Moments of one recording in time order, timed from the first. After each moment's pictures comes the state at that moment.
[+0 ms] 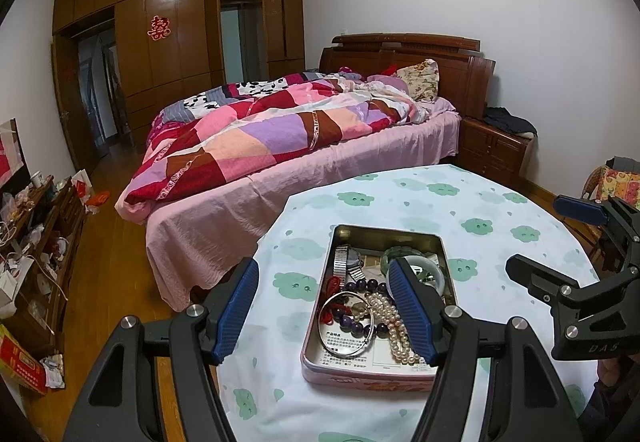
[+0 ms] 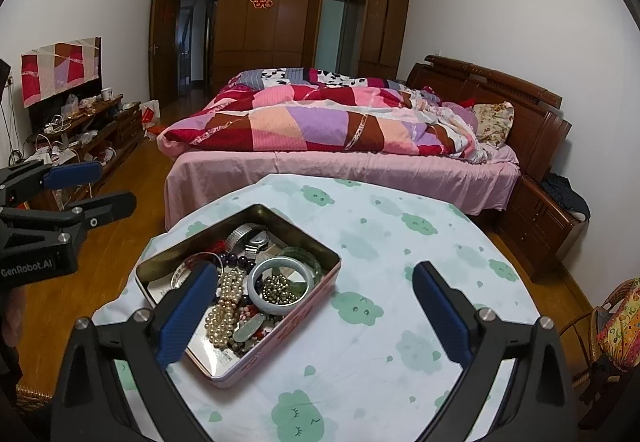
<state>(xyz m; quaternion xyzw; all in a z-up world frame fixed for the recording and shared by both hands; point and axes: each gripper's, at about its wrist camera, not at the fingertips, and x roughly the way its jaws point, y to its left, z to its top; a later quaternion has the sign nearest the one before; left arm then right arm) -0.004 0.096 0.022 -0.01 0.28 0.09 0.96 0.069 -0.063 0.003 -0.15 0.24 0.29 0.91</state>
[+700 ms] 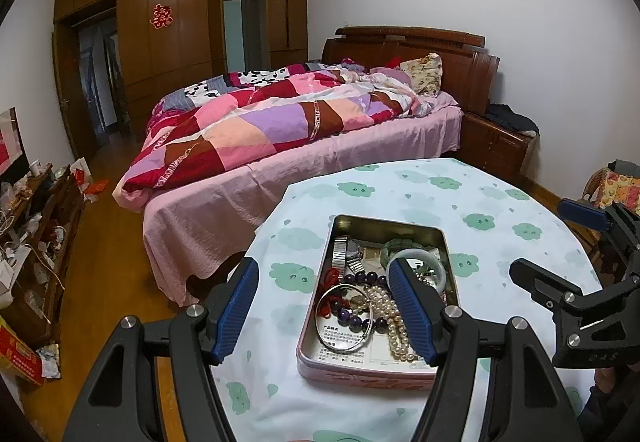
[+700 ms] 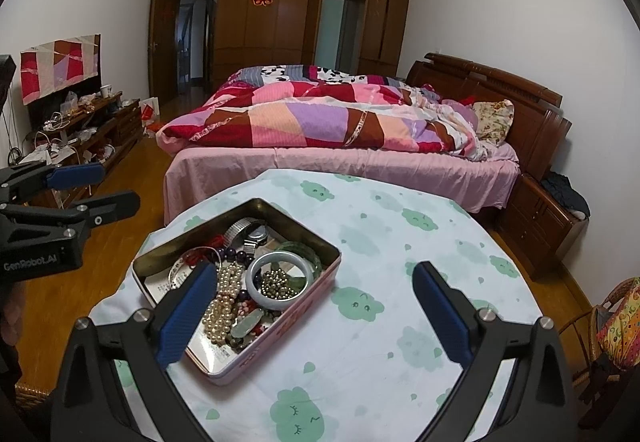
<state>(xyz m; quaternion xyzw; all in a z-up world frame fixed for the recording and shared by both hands) 0.002 0.097 0.013 -0.02 0.30 0.09 0.95 0.067 -0.063 -0.001 -0.15 0.24 0.29 0.91</state>
